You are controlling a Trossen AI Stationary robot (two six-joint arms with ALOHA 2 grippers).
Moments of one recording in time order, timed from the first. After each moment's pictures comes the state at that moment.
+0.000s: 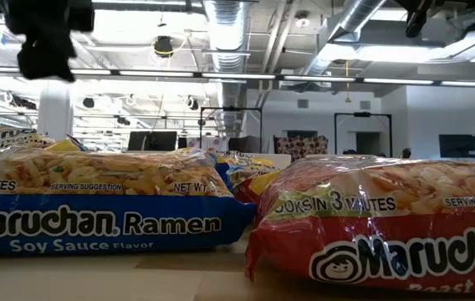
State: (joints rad) left arm -0.03 0.68 0.71 -0.80 0.02 -0.74; right arm -0.12 0.36 0.48 0.17 0.09 0.36
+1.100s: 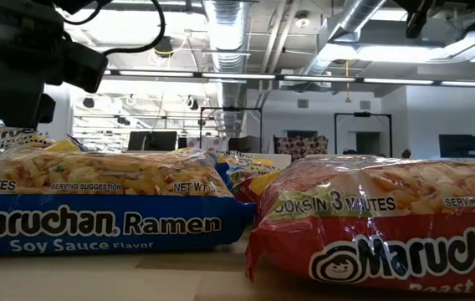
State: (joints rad) left arm -0.20 1.12 0.65 -0.62 0.18 -0.92; right arm -0.12 0.36 0.48 0.16 0.09 0.36
